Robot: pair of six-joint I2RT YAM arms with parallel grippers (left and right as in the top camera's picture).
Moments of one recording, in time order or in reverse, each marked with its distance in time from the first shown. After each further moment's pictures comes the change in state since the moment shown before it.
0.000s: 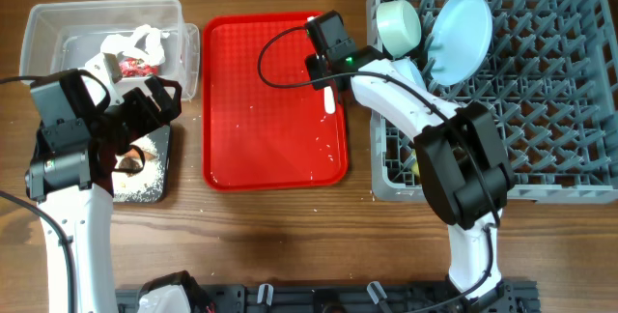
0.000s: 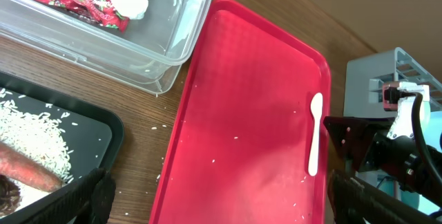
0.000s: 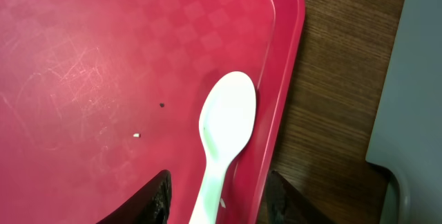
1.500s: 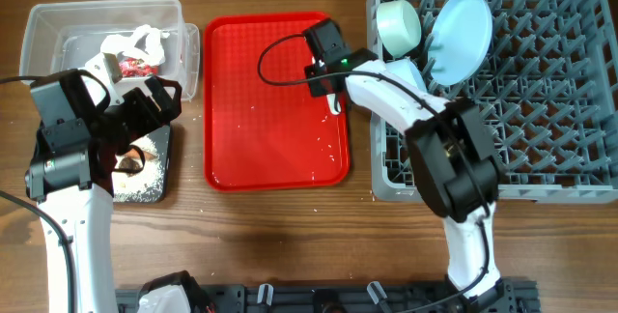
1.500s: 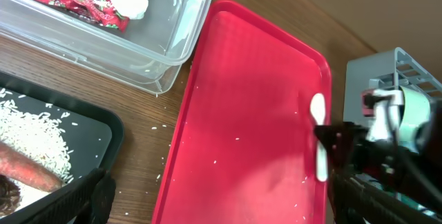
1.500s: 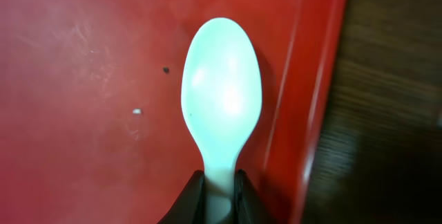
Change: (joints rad) left arm 0.000 0.000 0.000 0.000 0.000 0.000; right arm 0.003 0.043 0.017 -0.063 -0.050 0.103
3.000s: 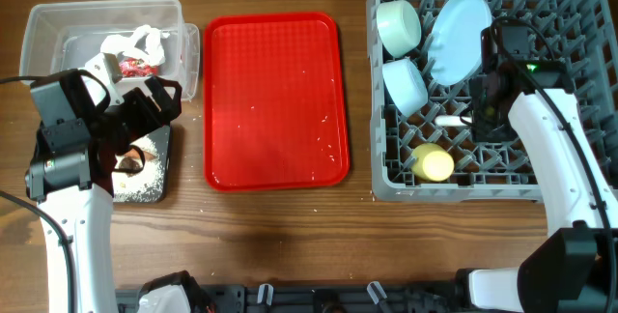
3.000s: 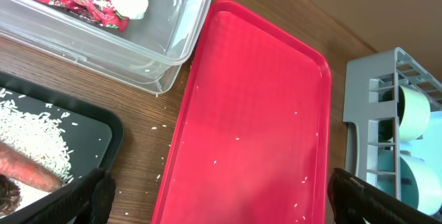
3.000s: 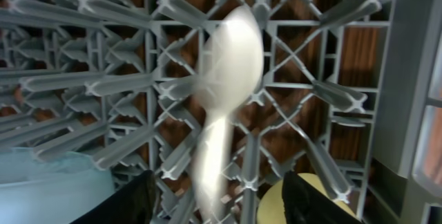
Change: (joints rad) left arm 0.000 0.000 0.000 0.000 0.000 0.000; right arm -0.536 -0.627 -0.316 -0.594 0.122 1.336
